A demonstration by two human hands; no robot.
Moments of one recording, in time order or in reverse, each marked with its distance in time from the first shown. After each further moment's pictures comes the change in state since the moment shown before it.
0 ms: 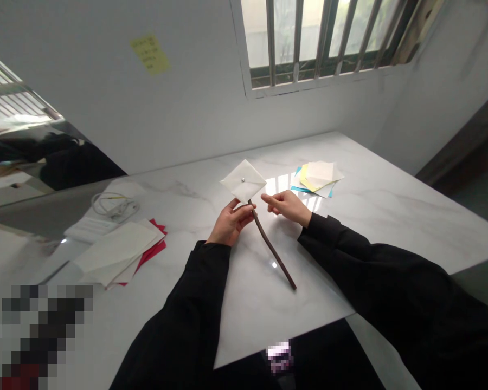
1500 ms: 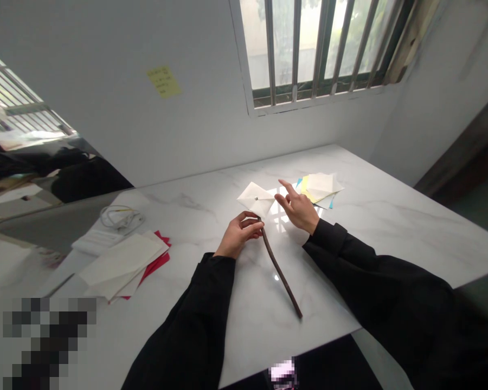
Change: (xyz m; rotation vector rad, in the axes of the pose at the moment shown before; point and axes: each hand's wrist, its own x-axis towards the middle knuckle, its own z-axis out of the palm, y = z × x) left_hand 0.000 -0.003 -0.002 0.218 -0.044 -0.010; right_hand -0.001 -0.006 -0.021 -0.523 0.320 -0.207
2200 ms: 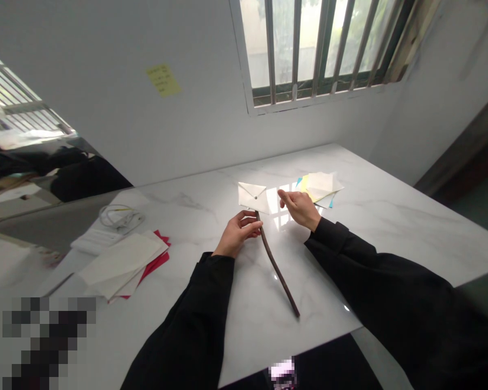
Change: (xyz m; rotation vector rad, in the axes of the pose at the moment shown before) left_hand -0.001 0.002 -0.001 0.032 0.015 0.015; right_hand 0.006 0.007 -0.001 0.100 -0.034 0.002
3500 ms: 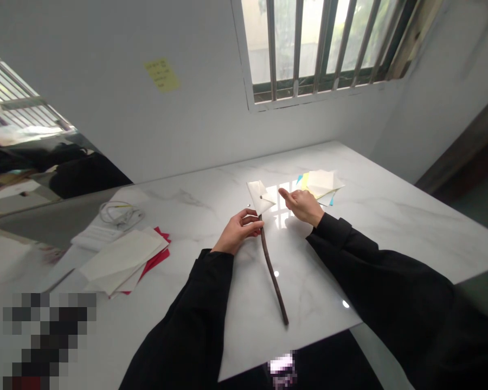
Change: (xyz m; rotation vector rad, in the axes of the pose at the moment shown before) left_hand -0.003 0.005 0.002 0.026 -0.054 -0.035; right_hand 0.002 0.006 -0.006 -0.164 -0.107 0.138
